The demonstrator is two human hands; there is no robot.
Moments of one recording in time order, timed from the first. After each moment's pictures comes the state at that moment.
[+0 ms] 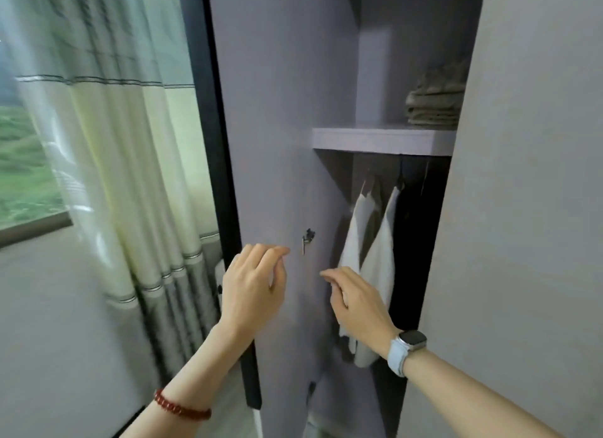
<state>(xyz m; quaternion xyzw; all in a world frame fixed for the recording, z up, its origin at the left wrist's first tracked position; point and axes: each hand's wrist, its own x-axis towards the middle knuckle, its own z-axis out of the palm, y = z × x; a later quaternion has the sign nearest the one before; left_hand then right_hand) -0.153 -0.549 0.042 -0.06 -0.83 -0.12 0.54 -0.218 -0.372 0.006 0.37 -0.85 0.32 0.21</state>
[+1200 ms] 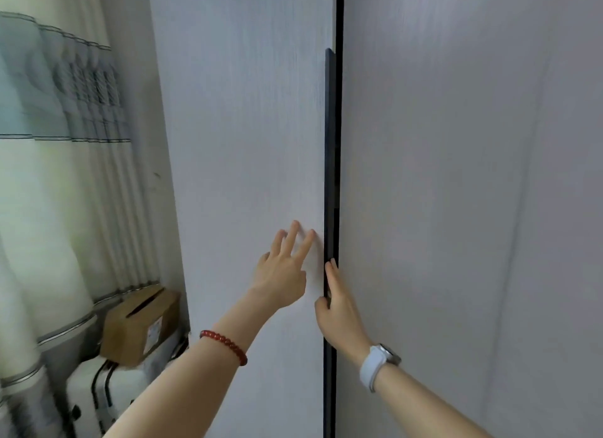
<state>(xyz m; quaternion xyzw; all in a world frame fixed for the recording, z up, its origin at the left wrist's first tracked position) -0.333 -0.444 0.114 -0.19 -0.96 -0.05 0.22 -0.289 -0.321 0.058 0.13 -0.84 0.48 0.20</state>
